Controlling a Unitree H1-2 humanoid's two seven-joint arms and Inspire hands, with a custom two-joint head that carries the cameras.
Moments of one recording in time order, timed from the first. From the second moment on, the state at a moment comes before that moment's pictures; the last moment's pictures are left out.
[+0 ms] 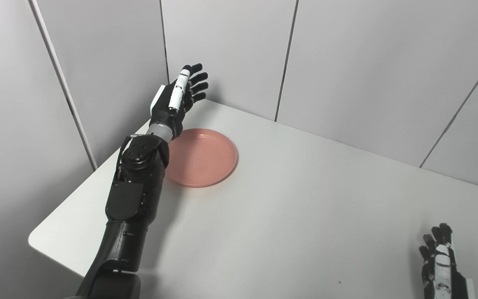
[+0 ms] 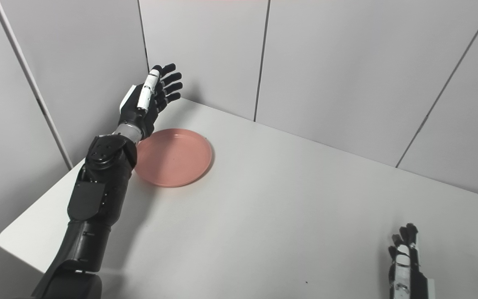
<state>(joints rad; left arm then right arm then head) -0.49 0.30 0.37 0.11 -0.23 0.35 -0.01 -0.02 -0.01 0.03 -0.05 0.05 -0.05 0.02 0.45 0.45</state>
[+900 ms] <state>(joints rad) -0.50 0.40 0.41 0.31 -0.28 0.26 -0.02 -0.02 -0.02 0.03 -0.06 0.05 -0.04 0.02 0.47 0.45</state>
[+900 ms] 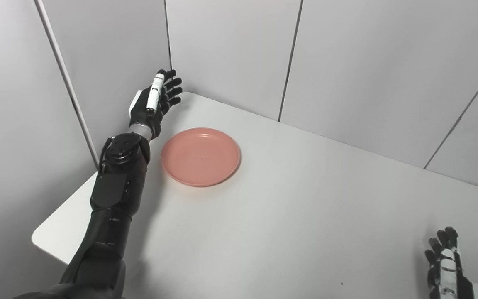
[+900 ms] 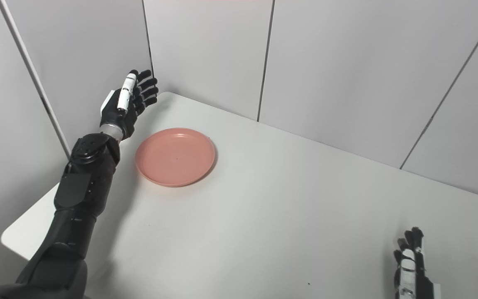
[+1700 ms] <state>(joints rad) -0.47 0.43 0.42 0.40 -0.30 0.22 -0.05 -0.01 -0.03 0.03 -0.07 0.05 -0.04 0.03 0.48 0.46</state>
